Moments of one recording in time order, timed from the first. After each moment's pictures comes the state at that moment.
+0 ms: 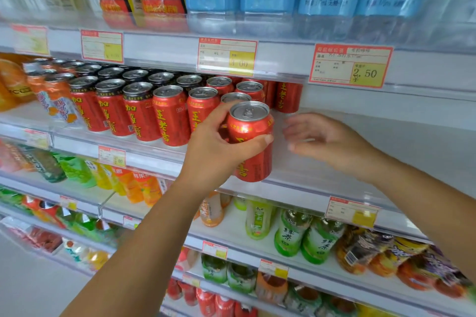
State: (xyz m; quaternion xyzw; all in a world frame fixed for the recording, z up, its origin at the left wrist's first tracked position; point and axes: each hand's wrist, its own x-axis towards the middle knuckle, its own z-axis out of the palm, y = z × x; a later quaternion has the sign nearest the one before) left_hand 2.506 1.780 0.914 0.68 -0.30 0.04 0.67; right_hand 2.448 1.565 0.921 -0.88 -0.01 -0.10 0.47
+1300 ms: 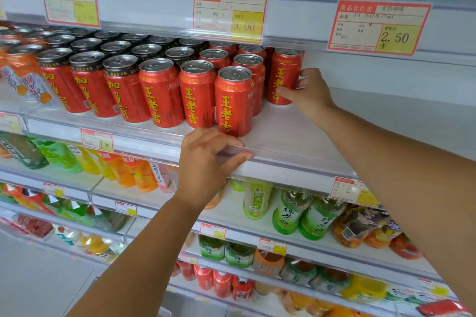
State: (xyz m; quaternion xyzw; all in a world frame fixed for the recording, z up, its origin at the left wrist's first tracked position) left_hand 2.551 1.792 0.821 0.78 -0.39 0.28 0.40; right_hand 2.566 1.541 0.891 -0.84 0.21 -0.27 0.41
